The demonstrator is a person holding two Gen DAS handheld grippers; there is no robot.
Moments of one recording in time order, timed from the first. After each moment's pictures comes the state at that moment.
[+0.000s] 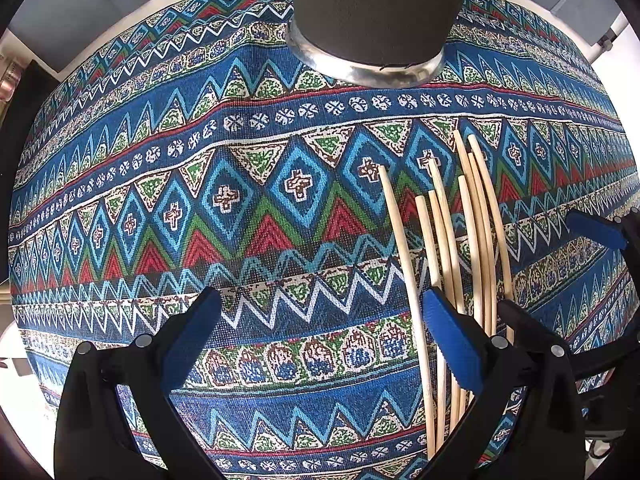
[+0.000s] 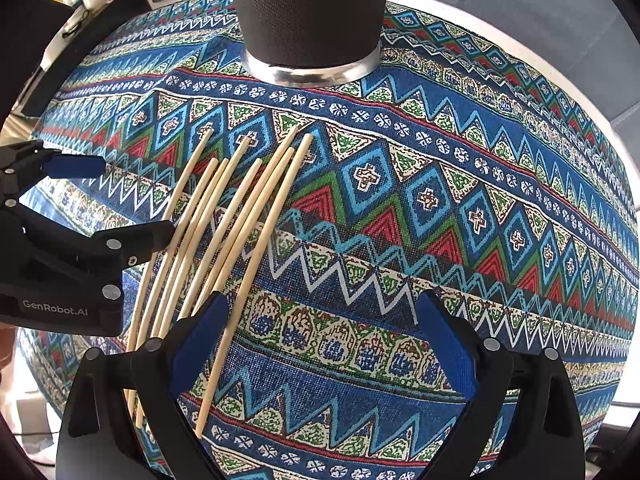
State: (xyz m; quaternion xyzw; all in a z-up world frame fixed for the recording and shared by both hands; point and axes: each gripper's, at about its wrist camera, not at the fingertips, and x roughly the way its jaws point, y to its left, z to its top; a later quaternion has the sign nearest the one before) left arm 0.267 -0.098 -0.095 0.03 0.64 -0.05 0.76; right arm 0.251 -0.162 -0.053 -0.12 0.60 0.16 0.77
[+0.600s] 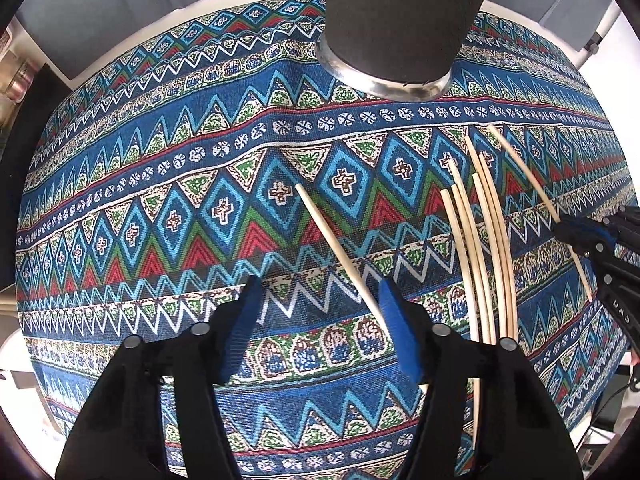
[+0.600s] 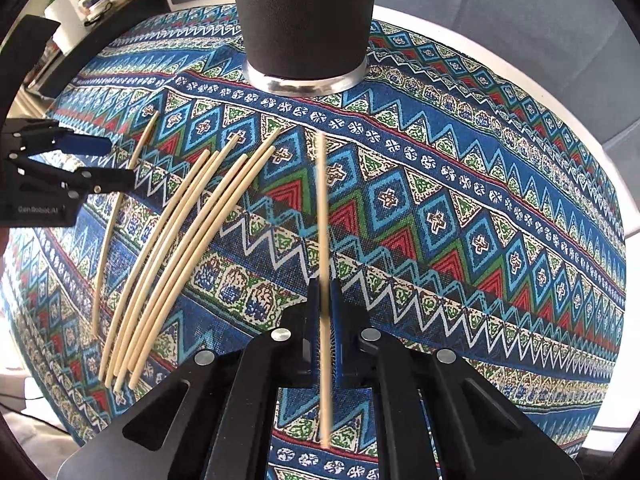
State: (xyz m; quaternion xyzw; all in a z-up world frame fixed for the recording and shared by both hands) left arm 0.225 -0.033 -0.090 0.03 0.61 -0.07 0.79; right arm 0.246 -0.194 -0.042 -0.16 0.57 0.18 0.79
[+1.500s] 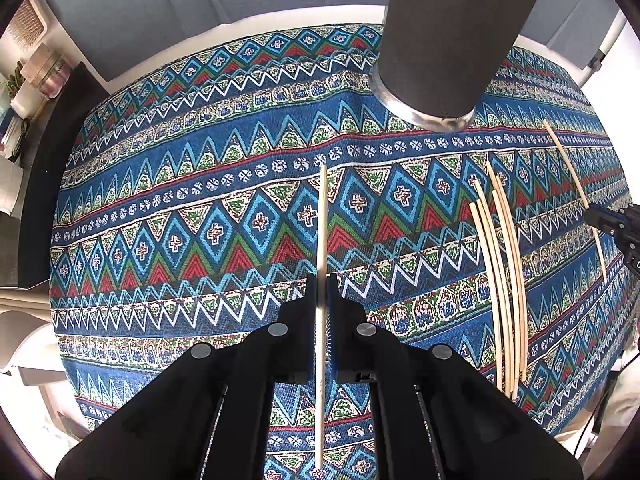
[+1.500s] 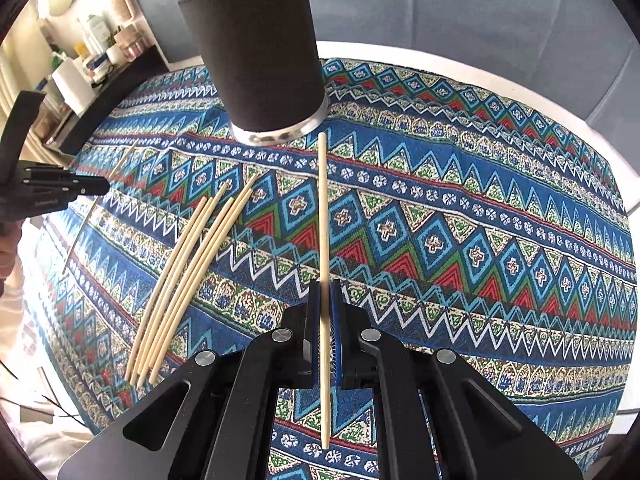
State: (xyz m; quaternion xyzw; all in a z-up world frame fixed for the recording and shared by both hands) left arm 0.213 0.060 -0.041 0.03 0.60 -0.05 0.80; right arm 0.233 -0.287 0.000 -0.05 0.53 0.20 0.82
